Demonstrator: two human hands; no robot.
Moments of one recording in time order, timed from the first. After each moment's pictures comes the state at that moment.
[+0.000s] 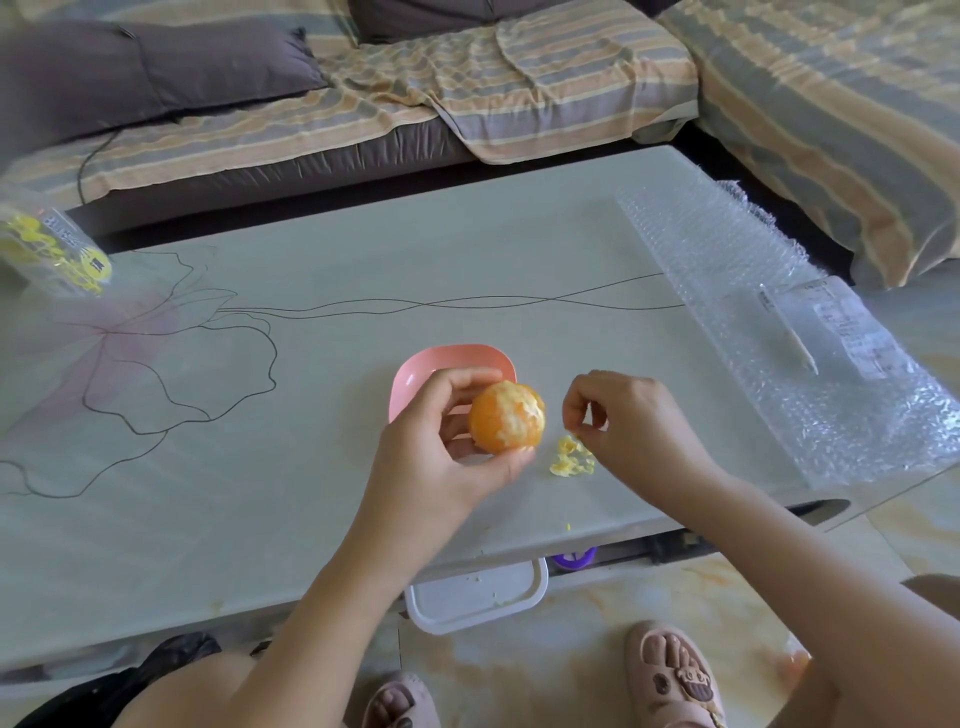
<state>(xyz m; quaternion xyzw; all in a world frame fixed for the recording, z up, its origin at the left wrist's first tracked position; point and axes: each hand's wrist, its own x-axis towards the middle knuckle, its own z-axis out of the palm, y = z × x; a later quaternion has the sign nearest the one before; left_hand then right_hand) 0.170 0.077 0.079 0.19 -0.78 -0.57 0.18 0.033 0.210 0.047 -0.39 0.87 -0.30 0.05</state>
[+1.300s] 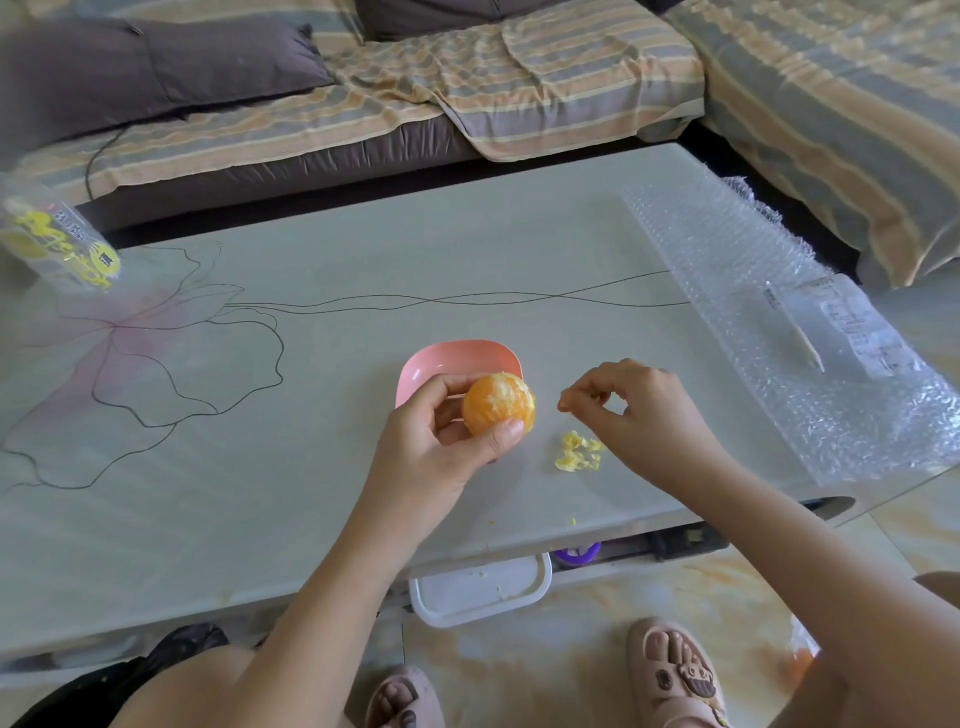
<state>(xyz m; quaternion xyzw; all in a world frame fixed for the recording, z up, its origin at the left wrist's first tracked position) 0.169 0.069 0.072 0.21 -0.72 -0.64 0.16 0.033 0.210 0.052 -0.34 0.85 -0.38 0.09</state>
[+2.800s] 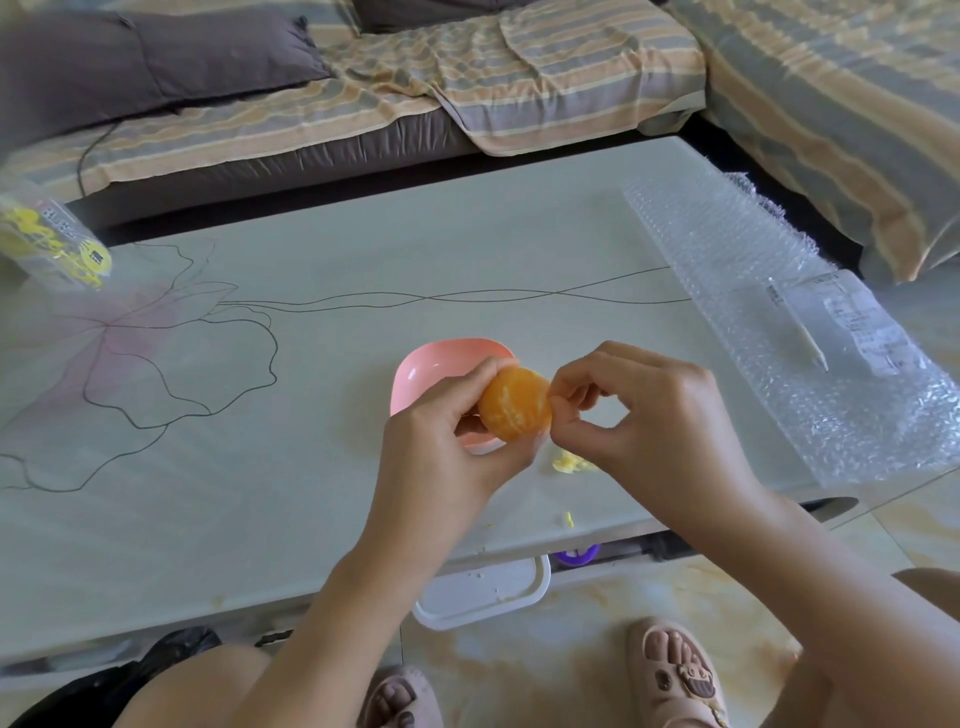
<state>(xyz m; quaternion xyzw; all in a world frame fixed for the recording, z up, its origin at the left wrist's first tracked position) 0.164 0.086 0.084 0.16 -0.84 -0.47 0.23 0.061 0.213 0.083 -0.43 0.78 -0.44 -0.10</state>
